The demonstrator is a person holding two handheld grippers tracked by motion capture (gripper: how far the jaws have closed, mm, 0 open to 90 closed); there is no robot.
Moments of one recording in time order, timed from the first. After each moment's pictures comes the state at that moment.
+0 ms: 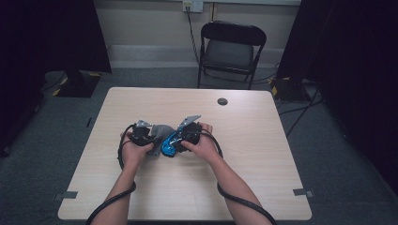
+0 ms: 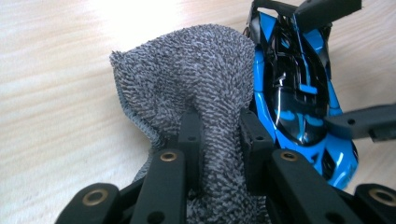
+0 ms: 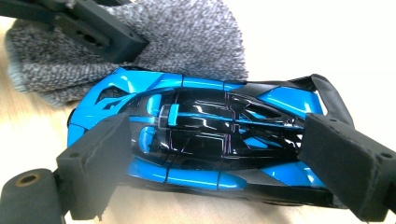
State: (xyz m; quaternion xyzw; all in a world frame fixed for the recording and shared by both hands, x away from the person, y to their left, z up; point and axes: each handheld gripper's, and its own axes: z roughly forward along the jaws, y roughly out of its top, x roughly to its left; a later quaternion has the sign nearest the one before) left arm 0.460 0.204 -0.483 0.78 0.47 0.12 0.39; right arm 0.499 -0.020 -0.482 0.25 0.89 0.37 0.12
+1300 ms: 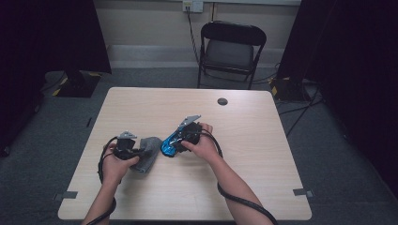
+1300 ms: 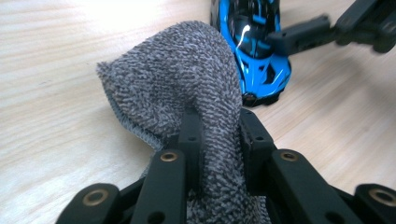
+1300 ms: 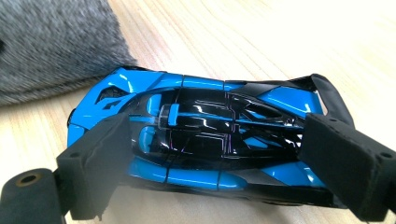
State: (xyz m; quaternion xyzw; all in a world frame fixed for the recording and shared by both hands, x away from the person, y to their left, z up) left arm 0.410 0.243 -0.466 0.78 0.47 0.07 0.40; right arm 0.499 -0.021 -0.482 0.25 0.89 0.37 0.13
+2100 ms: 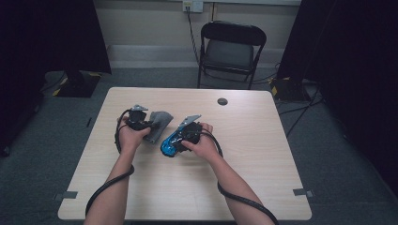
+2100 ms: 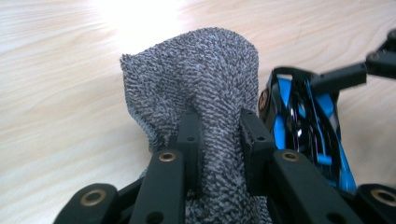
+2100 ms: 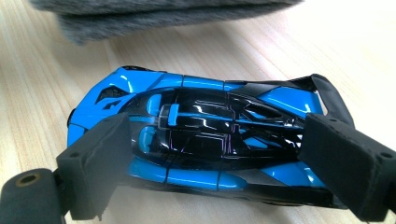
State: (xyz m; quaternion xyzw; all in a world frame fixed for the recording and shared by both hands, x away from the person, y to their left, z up) left arm 0.508 0.210 -0.453 0.77 0.48 0.13 0.40; right arm 0.500 -0.022 -0.482 0.25 0.89 0.37 0.12
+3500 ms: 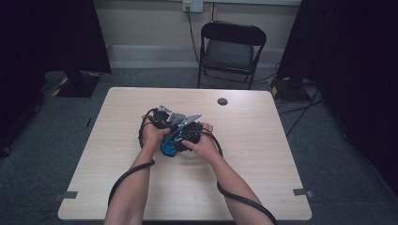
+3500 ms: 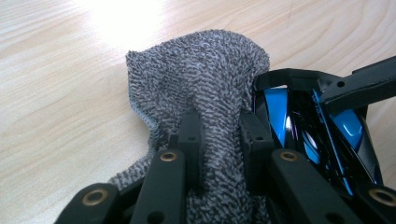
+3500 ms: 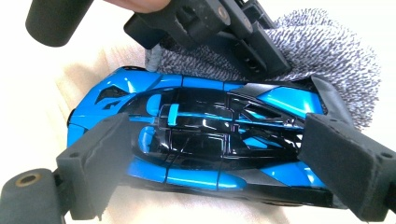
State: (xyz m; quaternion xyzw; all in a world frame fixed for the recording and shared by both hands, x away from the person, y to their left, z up) left arm 0.539 0.151 -0.487 0.81 0.42 0.13 0.38; right arm 0.501 -0.022 -0.482 0.25 0.89 0.37 0.12
